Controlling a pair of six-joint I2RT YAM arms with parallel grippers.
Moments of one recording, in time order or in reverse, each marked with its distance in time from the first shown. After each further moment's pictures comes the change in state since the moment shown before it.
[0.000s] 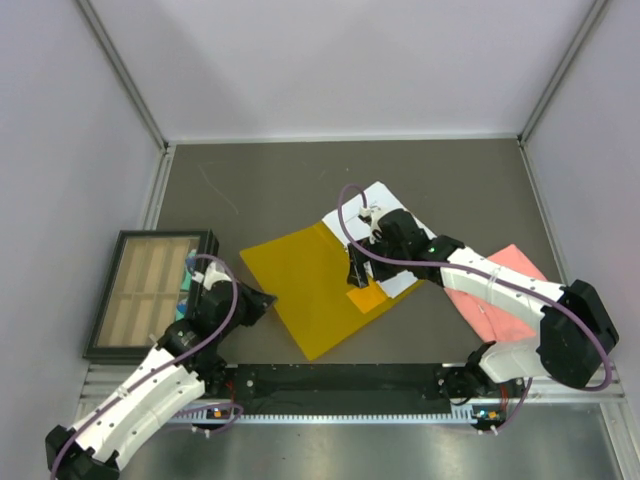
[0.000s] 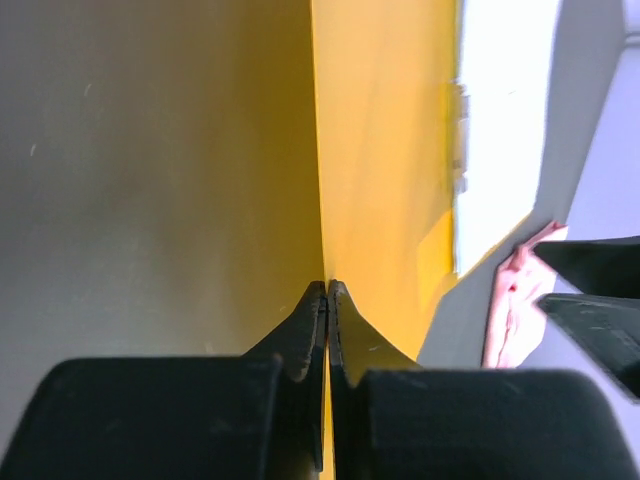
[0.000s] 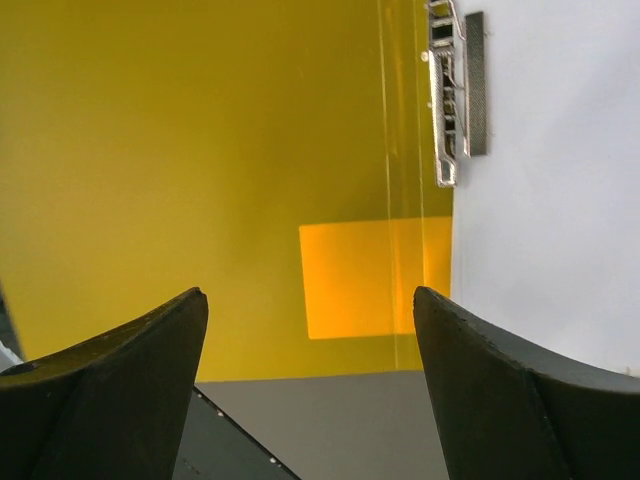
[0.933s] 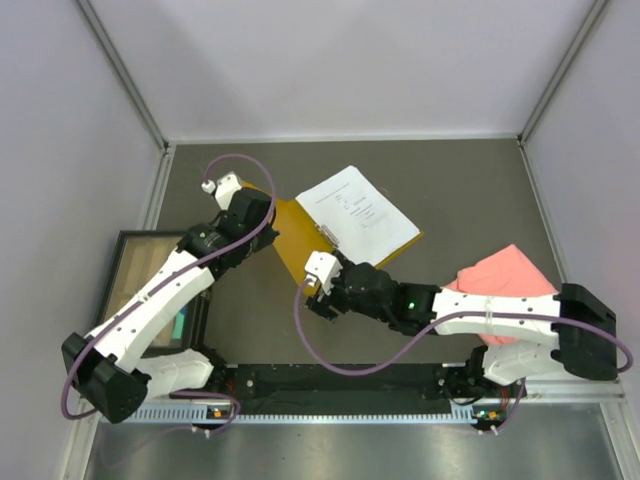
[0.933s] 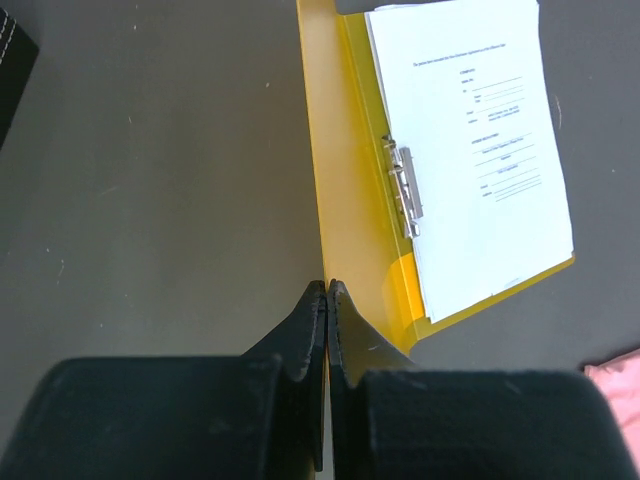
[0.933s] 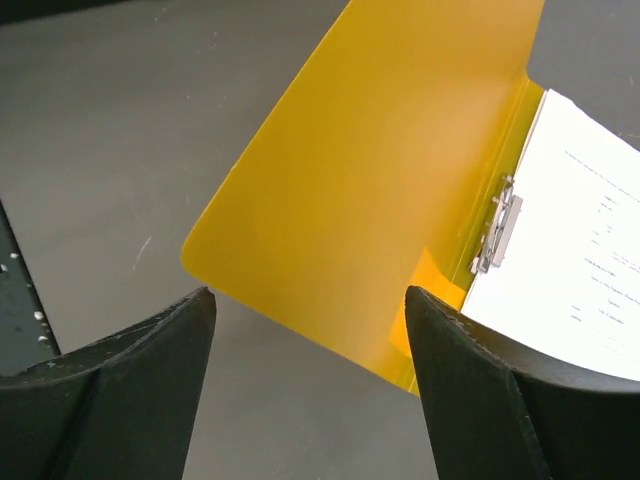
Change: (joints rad) left arm 0.023 0.727 0.858 -0.278 -0.288 0.317; right arm 0.492 -0.064 -0.089 0.432 0.381 -0.483
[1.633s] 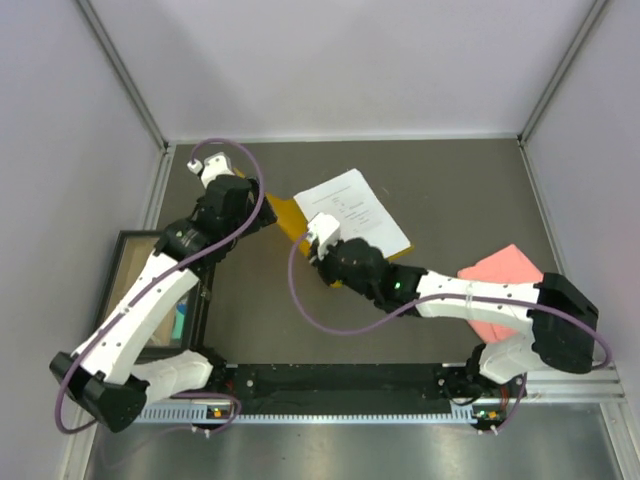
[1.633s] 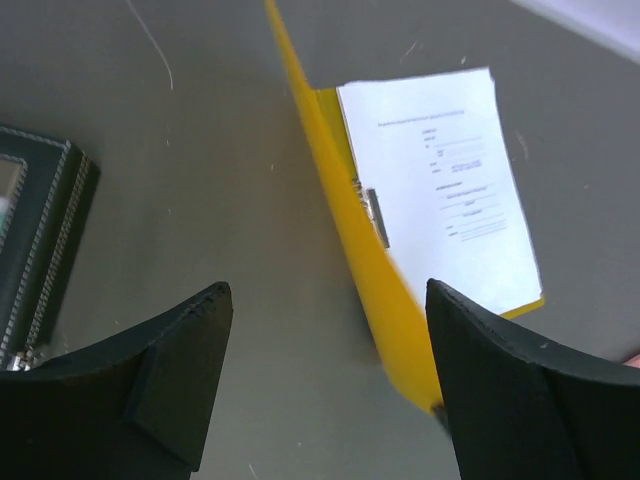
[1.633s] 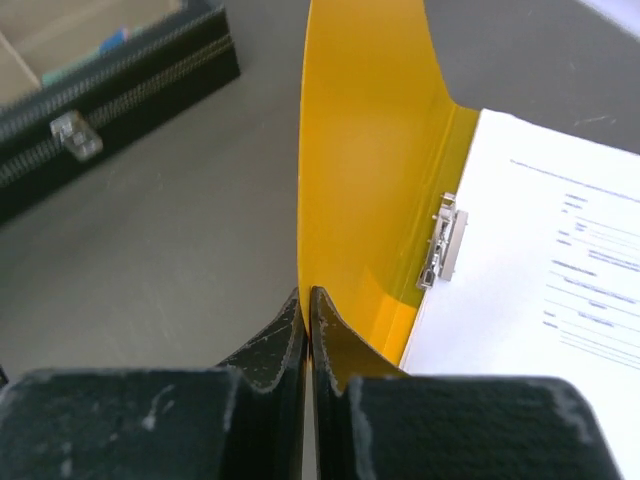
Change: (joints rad) left arm 0.062 -0.035 0.107 -0.008 0.014 0.216; right arm -0.083 0.135 0.106 0.134 0.084 0.147
